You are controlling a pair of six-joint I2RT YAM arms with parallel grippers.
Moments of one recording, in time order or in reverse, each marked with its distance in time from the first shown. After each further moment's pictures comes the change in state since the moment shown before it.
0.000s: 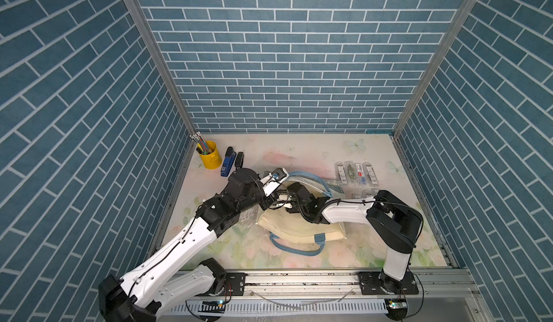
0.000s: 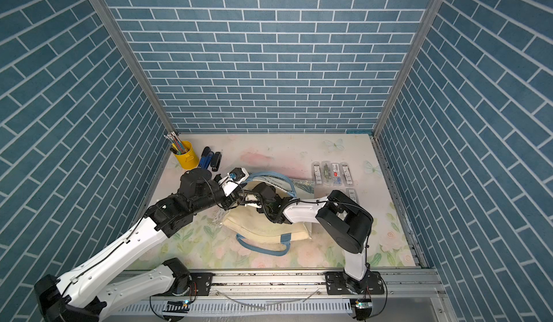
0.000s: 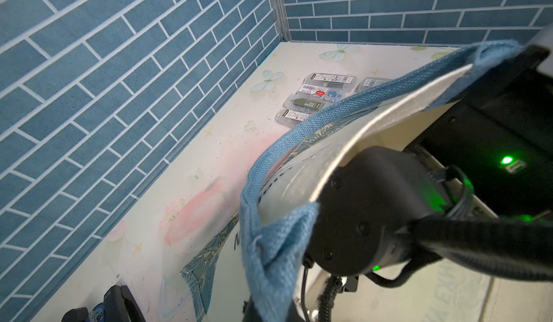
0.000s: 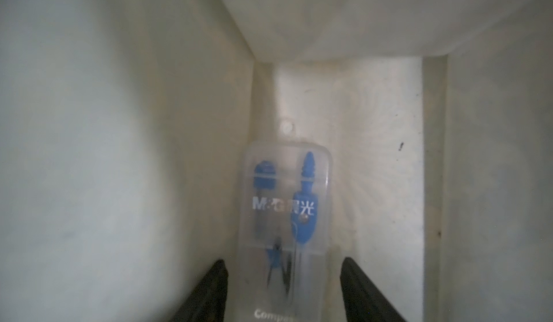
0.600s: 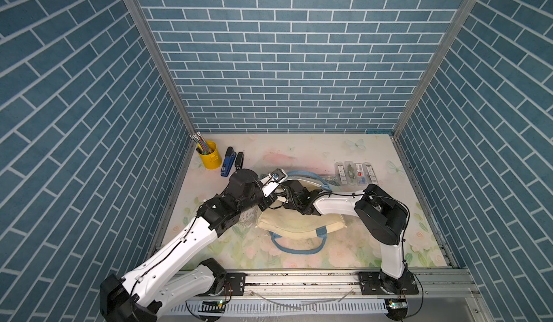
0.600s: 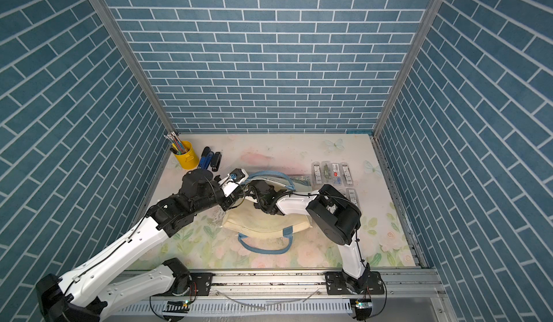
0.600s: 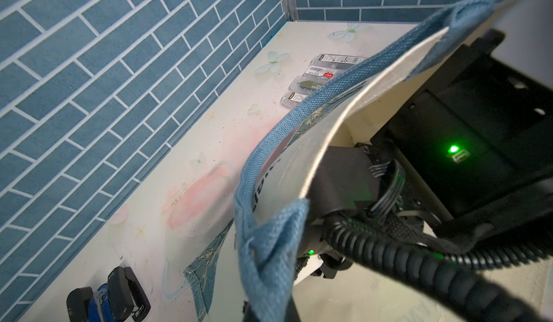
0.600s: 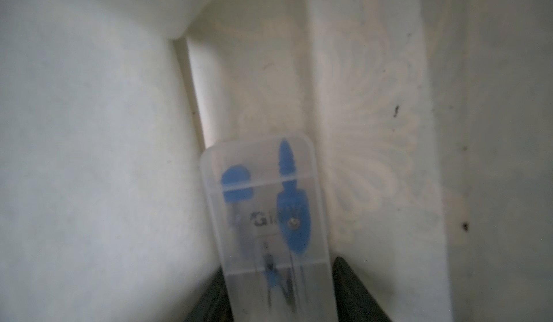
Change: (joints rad) left arm 0.011 0.005 -0.016 -0.018 -0.026 0.001; right arm -0.031 0.098 0.157 -0.161 -0.045 0.159
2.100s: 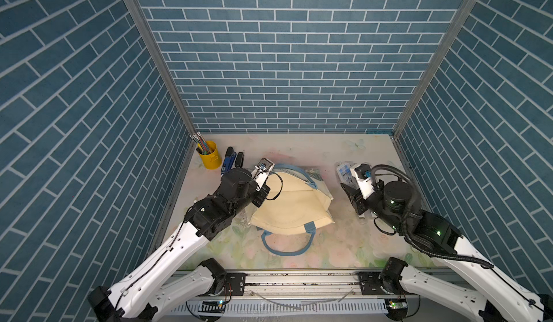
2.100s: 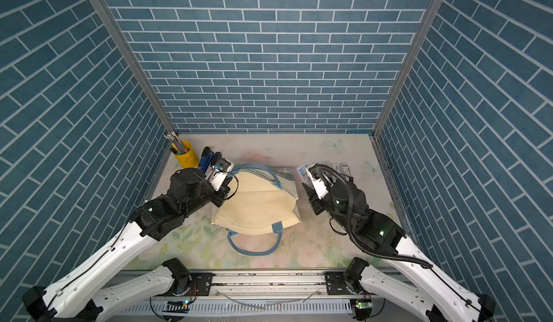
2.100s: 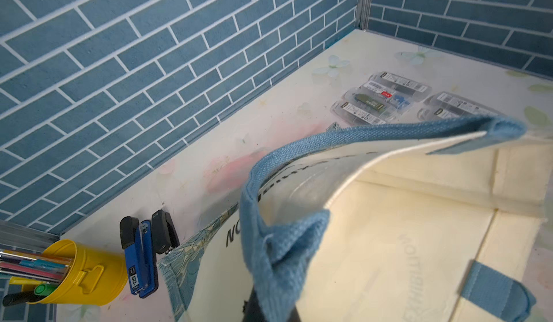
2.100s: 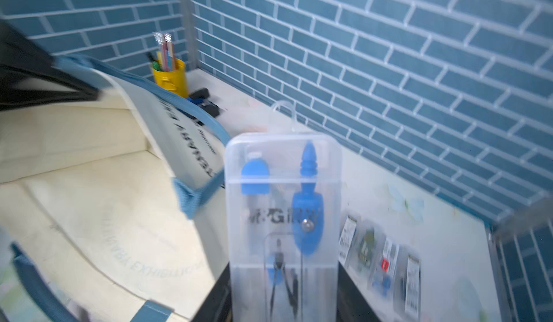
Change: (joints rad) left arm -0.020 -0.063 0.110 -0.153 -0.236 -0.230; right arm -0.129 -1.197 -0.219 -0.588 0.039 0.705
